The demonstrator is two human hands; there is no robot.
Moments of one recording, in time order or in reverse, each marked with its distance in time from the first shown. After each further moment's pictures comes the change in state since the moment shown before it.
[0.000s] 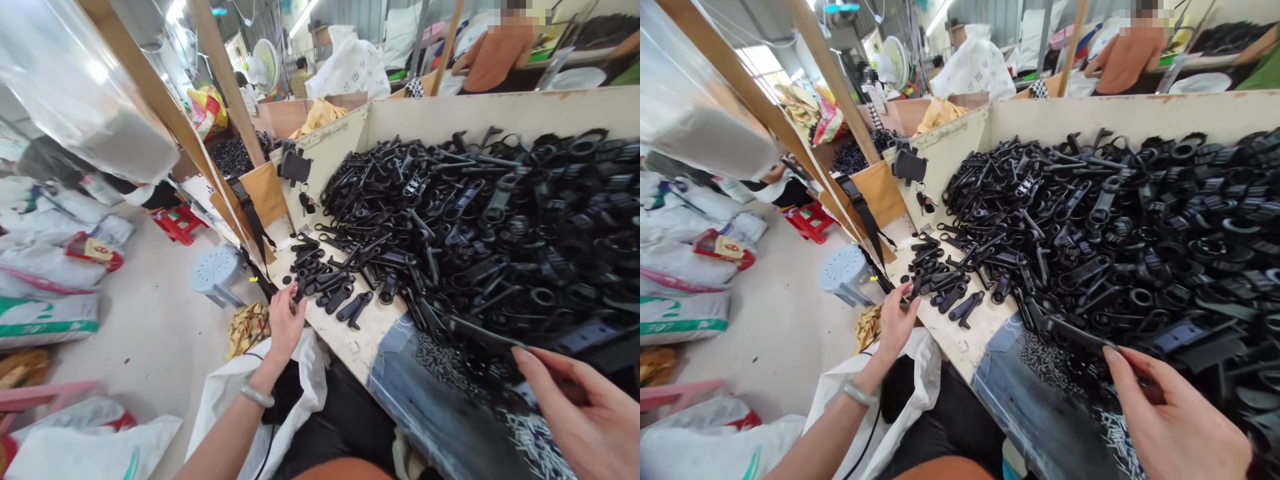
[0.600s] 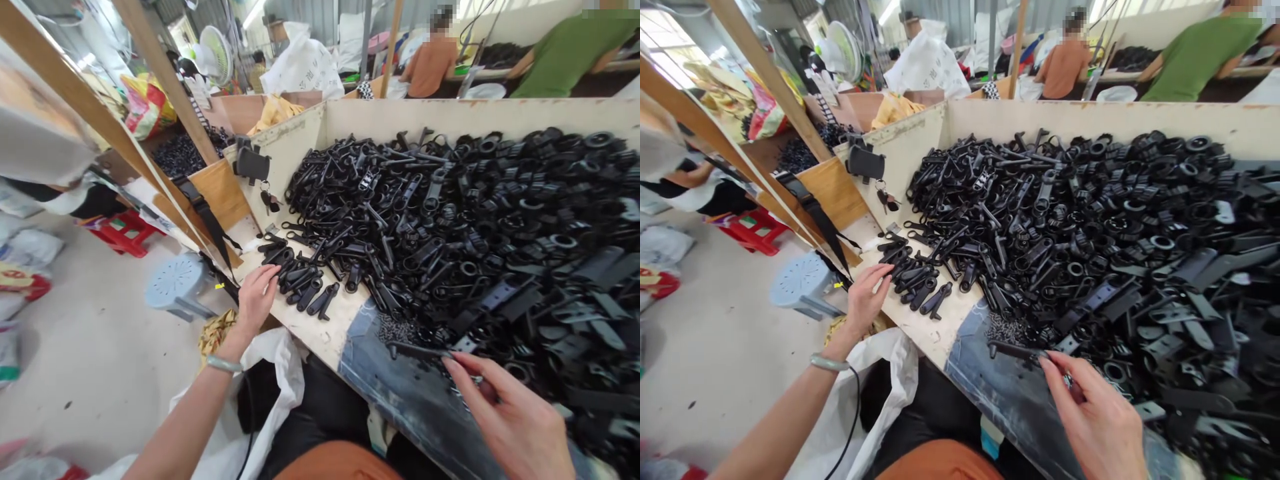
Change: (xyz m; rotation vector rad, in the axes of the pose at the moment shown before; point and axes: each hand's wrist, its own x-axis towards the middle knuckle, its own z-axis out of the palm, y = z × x) left_hand 0.054 0.001 0.013 0.057 -0.184 0.357; right_hand -0.037 -0.018 -0.015 -0.130 -0.043 -0.217
